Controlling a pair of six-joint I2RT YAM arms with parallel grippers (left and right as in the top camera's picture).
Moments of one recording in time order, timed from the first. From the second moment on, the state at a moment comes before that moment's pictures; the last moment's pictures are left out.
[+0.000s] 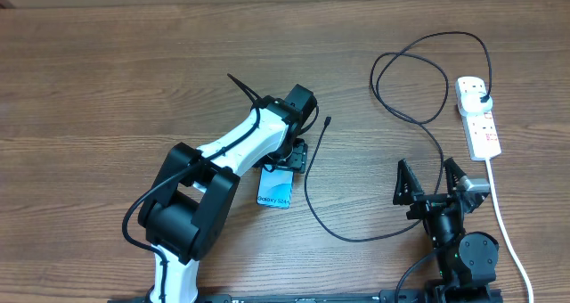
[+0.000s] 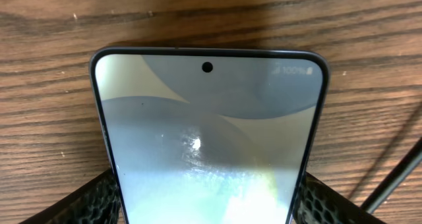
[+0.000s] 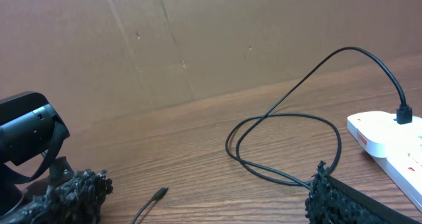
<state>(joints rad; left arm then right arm) -0.58 2.05 1.39 -0.90 -0.02 -0.46 0.08 0.01 0.02 -0.03 -0.04 0.28</state>
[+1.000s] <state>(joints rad) -0.58 2.05 1.43 -0.95 0.07 -0.47 0.08 0.01 0.02 -0.03 -0.04 0.28</state>
